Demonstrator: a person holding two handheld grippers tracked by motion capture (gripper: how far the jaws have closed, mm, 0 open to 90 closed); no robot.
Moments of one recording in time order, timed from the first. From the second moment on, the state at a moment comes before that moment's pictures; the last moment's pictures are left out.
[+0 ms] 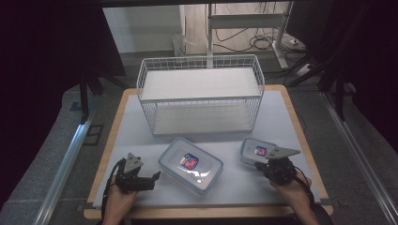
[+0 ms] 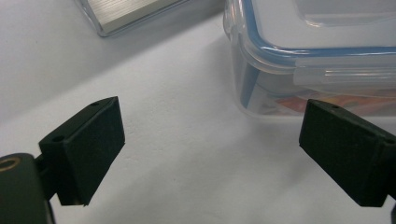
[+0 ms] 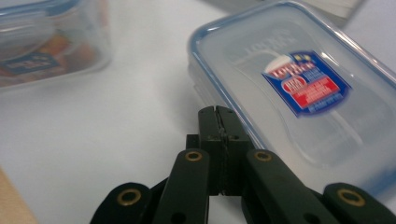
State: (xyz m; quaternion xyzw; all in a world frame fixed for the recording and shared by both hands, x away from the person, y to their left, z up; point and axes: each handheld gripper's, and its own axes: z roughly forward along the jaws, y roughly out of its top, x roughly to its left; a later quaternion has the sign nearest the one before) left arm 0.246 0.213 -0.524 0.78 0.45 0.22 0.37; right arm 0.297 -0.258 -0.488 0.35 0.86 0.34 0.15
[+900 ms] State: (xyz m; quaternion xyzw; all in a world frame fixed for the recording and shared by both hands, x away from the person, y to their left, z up) left arm 0.254 0.229 -0.518 0.77 0.48 0.19 0.39; right arm 0.297 -0.264 -0.487 0.35 0.85 0.36 0.15
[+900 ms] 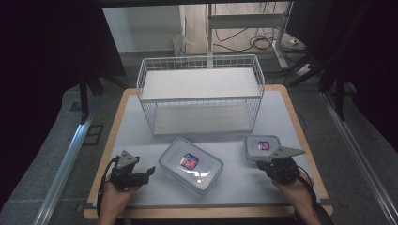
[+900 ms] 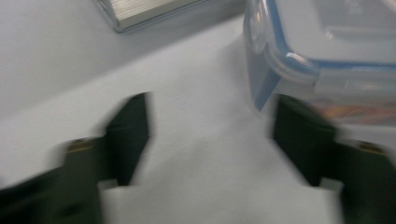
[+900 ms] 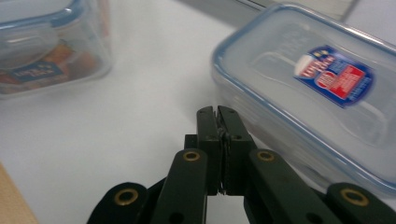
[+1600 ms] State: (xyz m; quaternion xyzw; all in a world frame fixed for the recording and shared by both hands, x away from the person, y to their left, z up) left arm 0.276 0.197 -0.523 0.79 0.45 0.12 0.40; right arm 0.272 -0.213 -0.496 0.28 0.87 0.39 0.05
